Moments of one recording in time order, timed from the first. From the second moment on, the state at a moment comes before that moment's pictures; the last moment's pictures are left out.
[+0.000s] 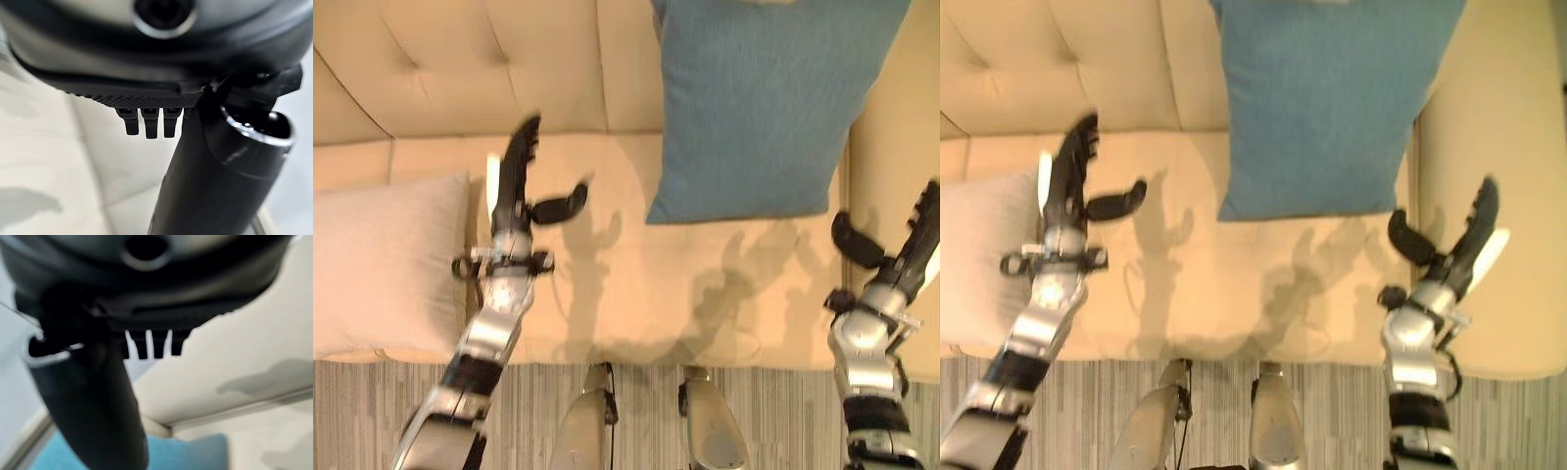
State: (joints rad) left arm -0.24 0.46 -0.15 0.20 -0.19 -0.21 0.31; right arm -0.13 -0.44 -0.25 0.38 0.07 -0.27 -0.57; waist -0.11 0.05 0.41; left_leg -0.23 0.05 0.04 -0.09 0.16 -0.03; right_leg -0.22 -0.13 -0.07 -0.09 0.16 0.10
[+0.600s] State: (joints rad) left arm 0.17 0.30 -0.26 0.27 -0.38 -0.18 0.14; right arm 0.09 -0.26 -0.17 0.46 0.25 -0.23 -0.44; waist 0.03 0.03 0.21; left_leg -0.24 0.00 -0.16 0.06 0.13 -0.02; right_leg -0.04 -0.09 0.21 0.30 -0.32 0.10
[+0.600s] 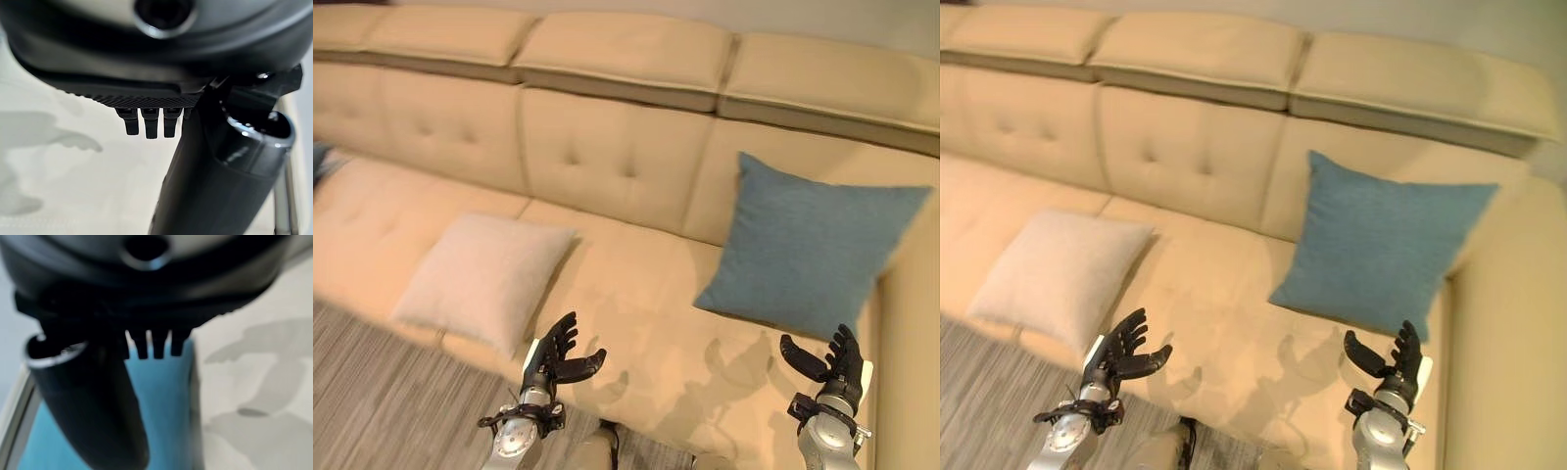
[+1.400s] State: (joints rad) left arm 0.11 0.26 -0.31 0.36 -0.39 -0.14 0.21; right arm 0.16 -0.26 0.04 0.38 0.29 -0.20 -0.29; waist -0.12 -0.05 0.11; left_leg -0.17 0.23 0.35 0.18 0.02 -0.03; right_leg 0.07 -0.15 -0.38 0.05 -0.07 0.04
